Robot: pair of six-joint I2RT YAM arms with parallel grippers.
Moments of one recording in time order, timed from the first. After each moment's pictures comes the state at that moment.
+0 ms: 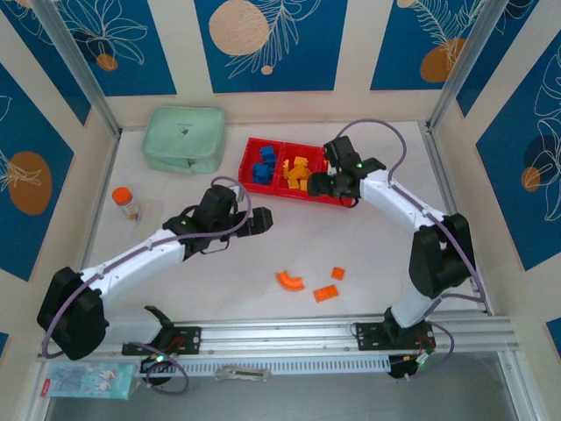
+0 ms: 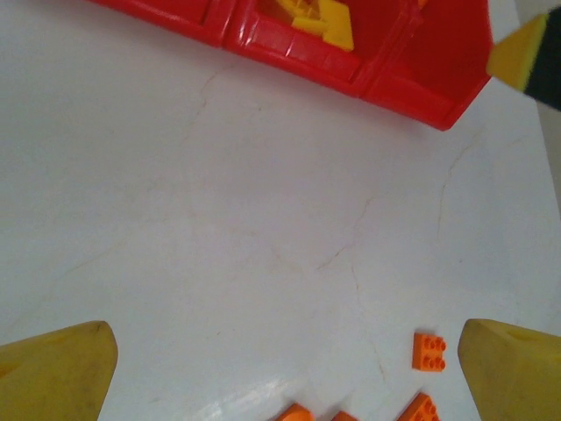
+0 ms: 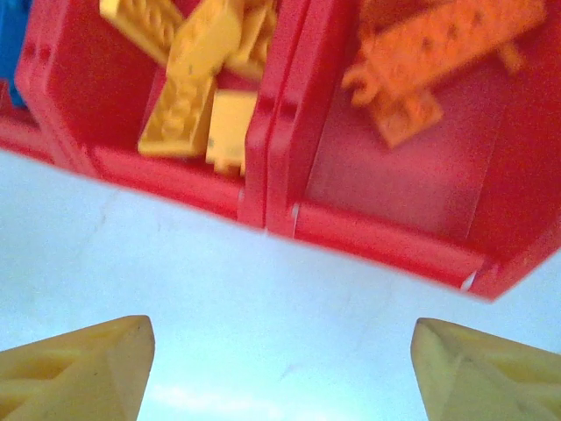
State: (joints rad) left arm -0.67 1.25 0.83 -0.33 0.11 -0.73; right arm 0.42 1.62 1.28 -0.71 0.02 0.38
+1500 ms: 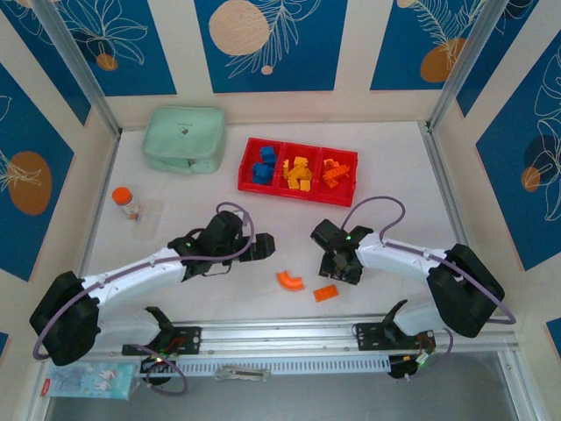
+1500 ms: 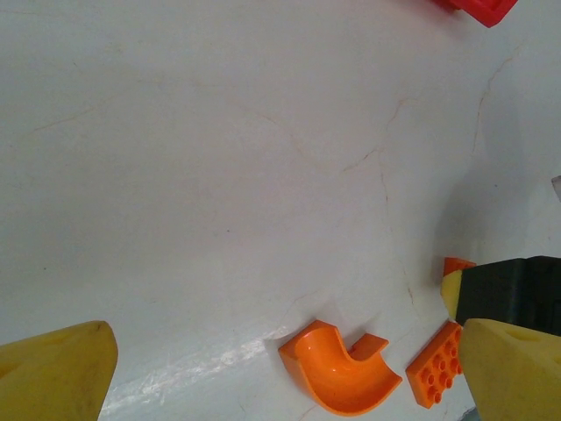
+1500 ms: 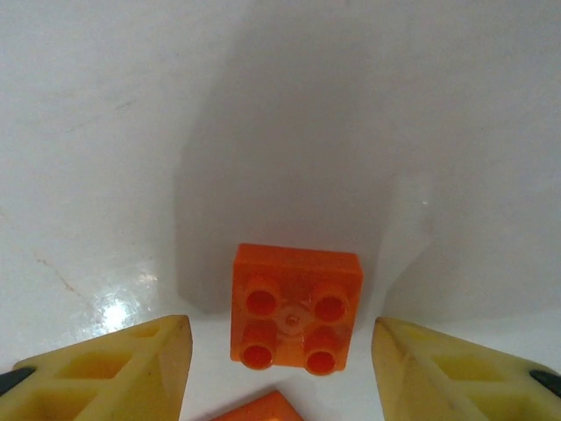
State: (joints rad) left arm -0.80 1.20 0.66 -0.26 0.08 -0.83; right arm 0.75 1.38 0.69 -0.79 0.08 1.02
